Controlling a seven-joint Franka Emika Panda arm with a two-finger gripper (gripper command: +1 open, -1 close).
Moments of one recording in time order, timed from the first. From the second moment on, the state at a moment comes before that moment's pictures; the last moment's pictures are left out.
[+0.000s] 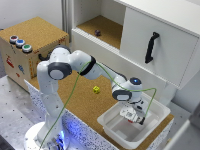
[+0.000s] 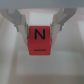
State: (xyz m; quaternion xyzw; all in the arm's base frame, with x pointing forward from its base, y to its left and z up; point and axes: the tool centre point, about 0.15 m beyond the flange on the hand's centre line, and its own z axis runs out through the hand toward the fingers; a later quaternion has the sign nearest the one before) arm 0.356 -0.398 0.264 1.00 0.00 0.07 0.06
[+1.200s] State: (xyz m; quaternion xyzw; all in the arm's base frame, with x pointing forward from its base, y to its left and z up) arm 0.358 -0.181 0.339 0.99 -0.03 0.10 -0.07
